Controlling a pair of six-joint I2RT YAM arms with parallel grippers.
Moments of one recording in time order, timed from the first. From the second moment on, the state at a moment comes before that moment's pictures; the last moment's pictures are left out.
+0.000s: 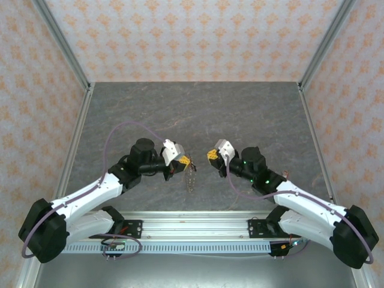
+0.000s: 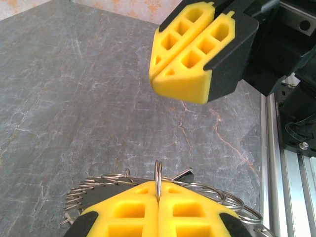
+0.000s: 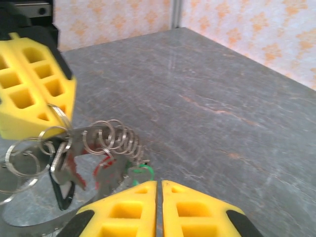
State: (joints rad) left arm -0.60 1.05 0.55 0.06 0.55 0.13; right arm 0.72 0.92 0.43 0.21 -0.21 -0.13
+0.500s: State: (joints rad) left arm -0.60 1.04 0.53 0.06 0.46 0.10; right arm 0.65 0.91 0.39 0.21 0.09 0.05
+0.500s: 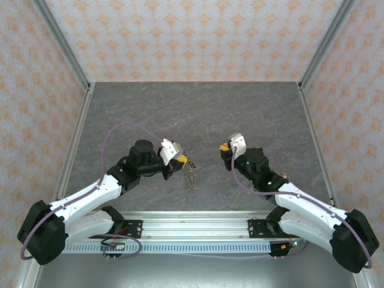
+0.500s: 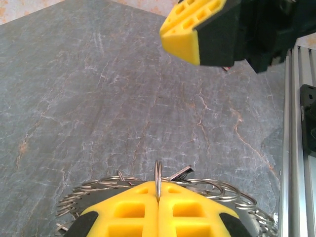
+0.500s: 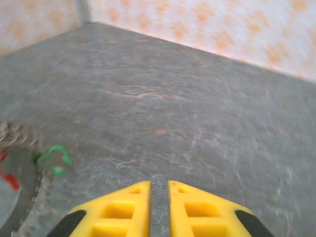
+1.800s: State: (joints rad) left arm -0.66 1.01 0.63 -0.27 0.08 0.06; right arm 0.35 0.99 0.43 0.07 0.12 0.60
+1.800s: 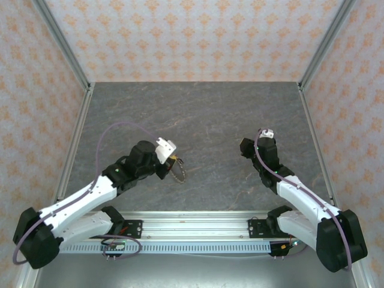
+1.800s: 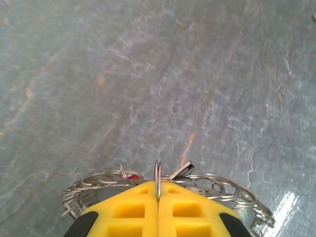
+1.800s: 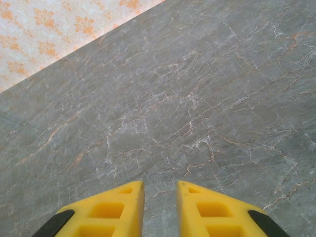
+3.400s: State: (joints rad) left arm -0.80 1.05 0.57 0.09 -0.13 -0.08; right arm 0.26 0.88 0.35 0.12 0.46 0.27
